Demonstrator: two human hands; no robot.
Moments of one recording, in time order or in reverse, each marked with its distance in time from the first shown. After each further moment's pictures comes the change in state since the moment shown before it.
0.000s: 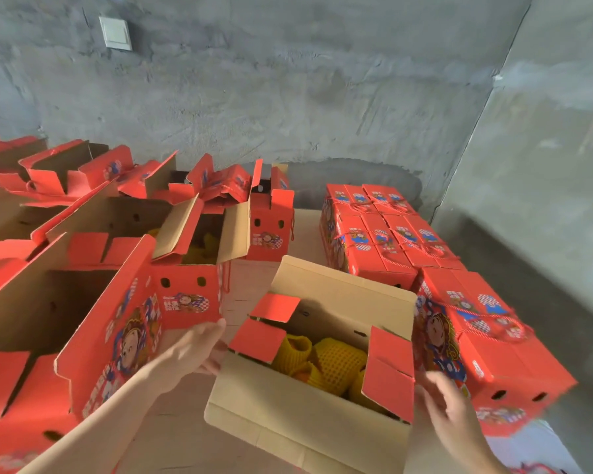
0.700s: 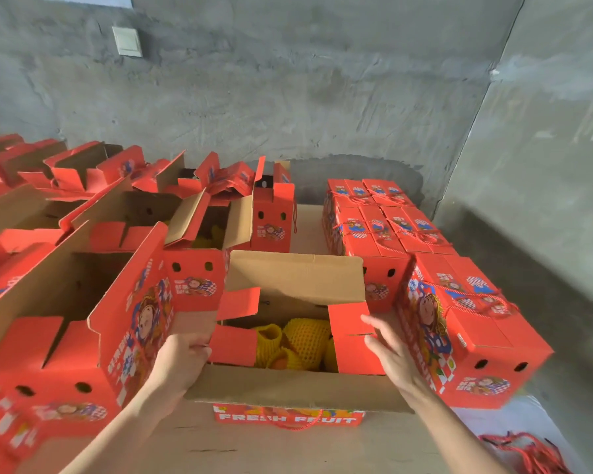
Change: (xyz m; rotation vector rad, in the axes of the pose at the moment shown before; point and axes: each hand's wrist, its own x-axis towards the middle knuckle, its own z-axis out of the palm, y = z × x) left_hand -0.063 -0.031 0.032 -0.052 0.457 0.069; right_hand 0.015 -0.073 0.050 0.194 -0.198 -0.017
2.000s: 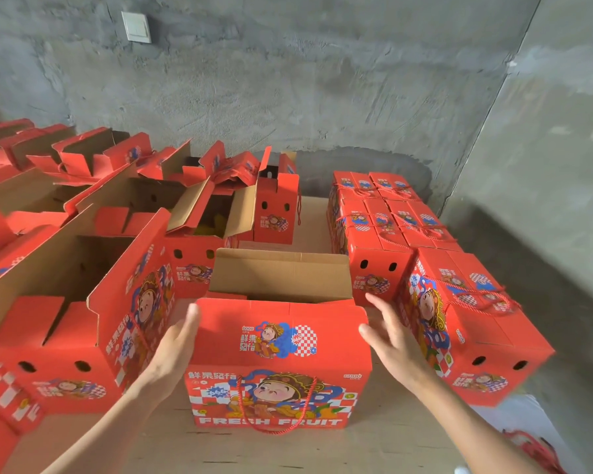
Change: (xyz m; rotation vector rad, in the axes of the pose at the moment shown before) left_hand -0.007 -0.011 0.000 -0.341 -0.162 -0.036; right_hand -0.008 -0.019 -0.019 -0.276 -0.070 -0.205
